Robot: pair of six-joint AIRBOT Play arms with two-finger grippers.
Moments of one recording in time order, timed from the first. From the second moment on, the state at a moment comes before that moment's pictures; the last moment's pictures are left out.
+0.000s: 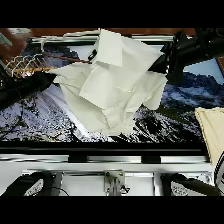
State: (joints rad) left arm -0.05 -0.89 0.99 0.83 -0.65 -1.45; right arm 0.09 -1.37 2.00 -0.87 1.66 0.52
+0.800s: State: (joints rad) left arm 0.04 -0.91 1.11 0.72 -0.70 -1.40; right arm 0.09 -1.37 2.00 -0.95 1.76 0.52
